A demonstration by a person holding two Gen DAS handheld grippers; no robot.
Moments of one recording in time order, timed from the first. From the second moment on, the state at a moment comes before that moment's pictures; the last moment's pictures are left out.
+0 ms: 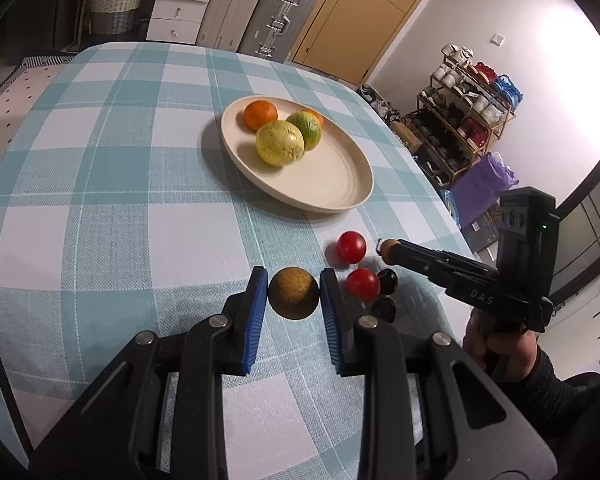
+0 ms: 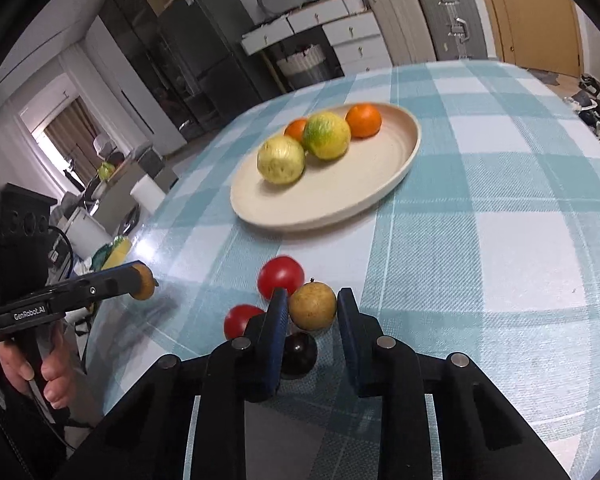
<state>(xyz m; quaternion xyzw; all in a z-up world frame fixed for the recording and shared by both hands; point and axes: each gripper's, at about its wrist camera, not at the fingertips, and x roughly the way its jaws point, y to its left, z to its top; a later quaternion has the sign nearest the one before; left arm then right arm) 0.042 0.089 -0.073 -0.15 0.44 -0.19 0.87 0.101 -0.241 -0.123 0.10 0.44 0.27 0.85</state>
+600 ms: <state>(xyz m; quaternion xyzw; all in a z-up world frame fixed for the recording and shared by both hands) 0.109 0.090 -0.039 -0.15 0.41 -0.17 0.88 0.130 -0.256 -0.058 0.11 0.36 0.28 0.88</state>
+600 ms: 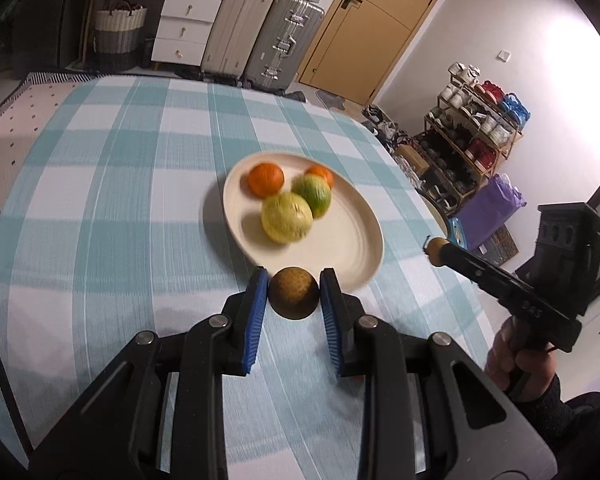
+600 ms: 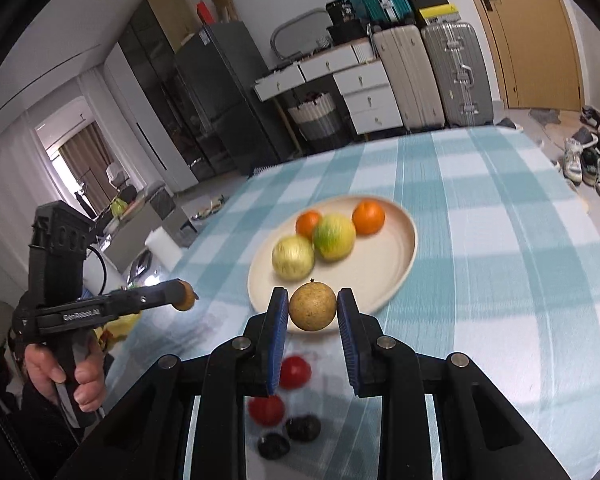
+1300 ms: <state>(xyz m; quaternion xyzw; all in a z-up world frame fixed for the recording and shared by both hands) 0.214 0.091 -0.039 -0.16 0.41 -0.16 0.89 0.224 -0.213 -0.028 0.10 0.34 0.31 0.88</state>
